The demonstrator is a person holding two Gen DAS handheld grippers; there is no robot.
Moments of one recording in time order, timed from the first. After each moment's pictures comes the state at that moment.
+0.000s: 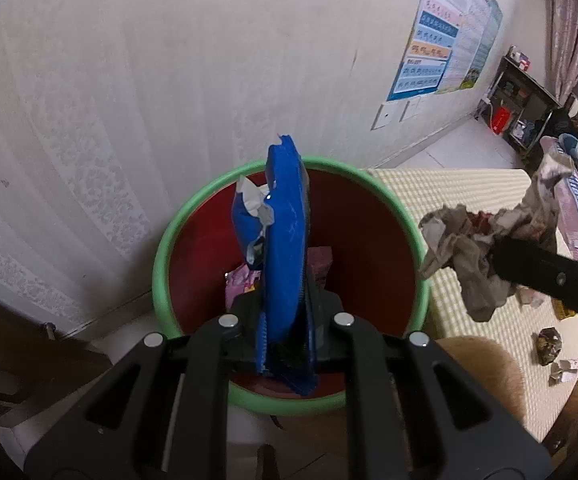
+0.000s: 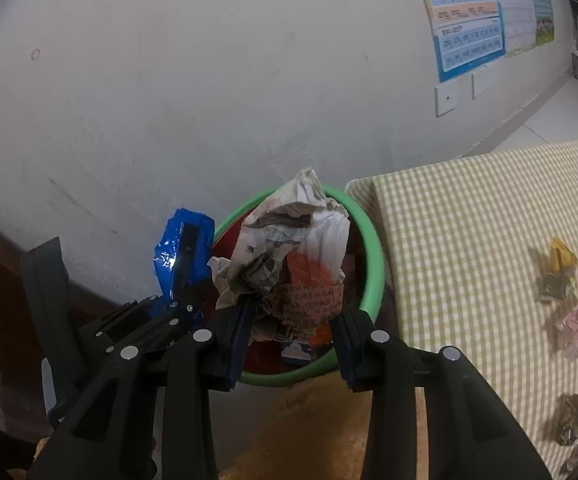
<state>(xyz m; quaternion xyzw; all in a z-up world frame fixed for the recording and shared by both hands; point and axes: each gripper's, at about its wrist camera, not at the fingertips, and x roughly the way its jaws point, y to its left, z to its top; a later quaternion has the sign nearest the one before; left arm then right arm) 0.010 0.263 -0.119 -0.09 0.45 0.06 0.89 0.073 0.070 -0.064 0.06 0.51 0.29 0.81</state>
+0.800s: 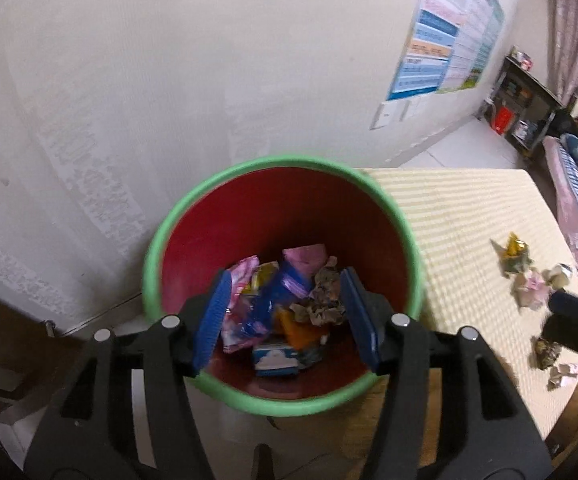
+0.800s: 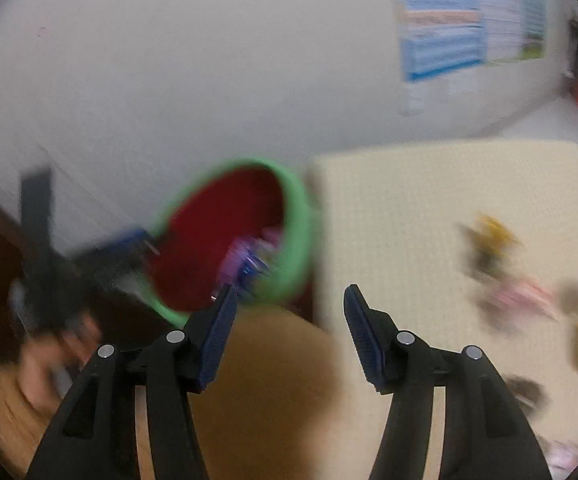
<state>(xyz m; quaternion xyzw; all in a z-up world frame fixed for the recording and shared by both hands) 0.011 0.243 -0.116 -0.08 0.44 0.05 0.89 0.036 -0.027 -0.074 -0.01 0.51 0.25 0.82</state>
